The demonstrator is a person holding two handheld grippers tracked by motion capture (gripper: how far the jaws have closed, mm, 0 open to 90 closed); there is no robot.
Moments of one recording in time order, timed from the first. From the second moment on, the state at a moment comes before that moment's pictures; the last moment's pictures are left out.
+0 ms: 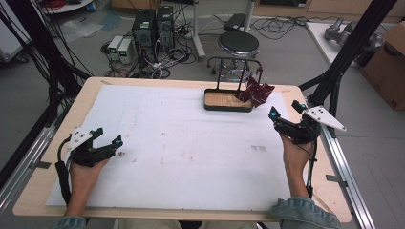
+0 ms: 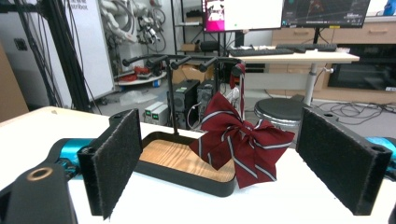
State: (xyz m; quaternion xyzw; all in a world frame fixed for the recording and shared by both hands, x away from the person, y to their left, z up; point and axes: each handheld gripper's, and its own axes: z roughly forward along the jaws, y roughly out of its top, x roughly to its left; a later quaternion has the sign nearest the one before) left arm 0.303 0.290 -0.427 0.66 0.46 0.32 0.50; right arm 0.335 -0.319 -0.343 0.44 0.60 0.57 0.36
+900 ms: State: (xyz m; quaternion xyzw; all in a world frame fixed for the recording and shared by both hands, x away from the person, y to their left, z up) left arm 0.302 0.289 -0.427 0.66 0.46 0.32 0.50; right arm 0.276 -0.316 -0.411 0.45 0.58 0.58 0.36
